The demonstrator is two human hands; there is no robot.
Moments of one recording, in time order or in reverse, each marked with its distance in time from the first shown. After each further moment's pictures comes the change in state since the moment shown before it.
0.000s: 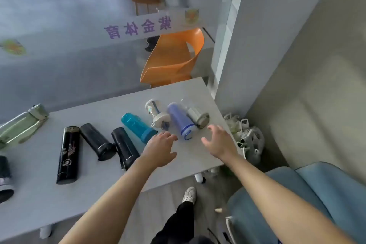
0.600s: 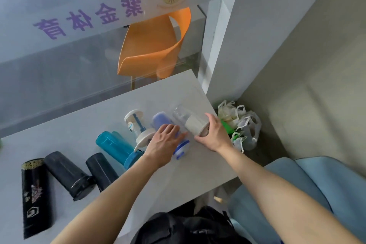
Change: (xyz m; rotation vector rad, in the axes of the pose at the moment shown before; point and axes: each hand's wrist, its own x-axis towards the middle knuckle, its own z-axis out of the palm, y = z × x) left_hand 0.149 -0.023 0.026 0.192 0.078 0.369; right_hand 0.131 0.041 0.029 0.194 -0.070 0.172
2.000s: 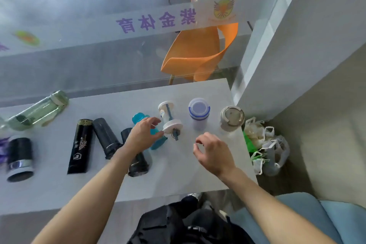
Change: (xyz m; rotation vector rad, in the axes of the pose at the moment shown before) left_hand -0.109 -0.052 -0.053 -0.613 0.134 -0.817; right_hand -0.085 -0.063 -0.002 -0.162 0.063 -0.635
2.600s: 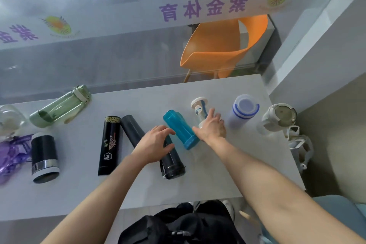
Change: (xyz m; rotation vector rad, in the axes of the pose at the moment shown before) left_hand -0.019 -0.110 -0.033 0.208 -0.139 0.196; right_hand 0.132 -0.079 0.135 -0.164 -0.236 0.573
